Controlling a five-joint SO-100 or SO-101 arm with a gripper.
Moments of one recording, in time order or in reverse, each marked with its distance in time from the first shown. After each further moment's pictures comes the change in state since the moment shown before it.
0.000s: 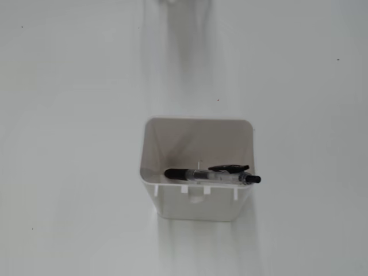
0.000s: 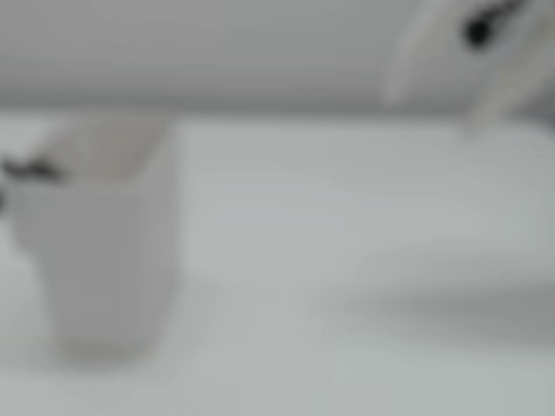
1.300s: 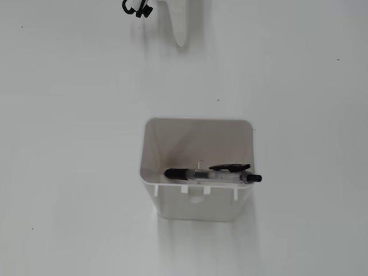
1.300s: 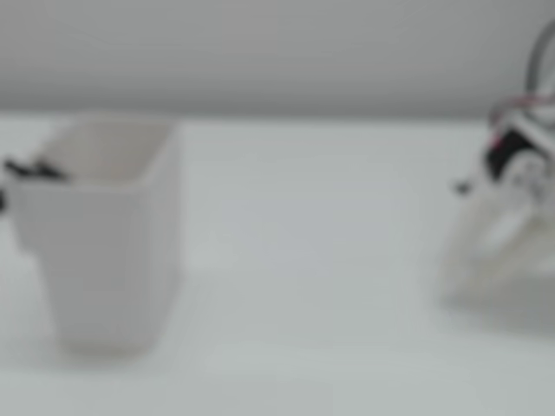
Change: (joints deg) arm -0.2 45.0 55.5 -11.3 -0.3
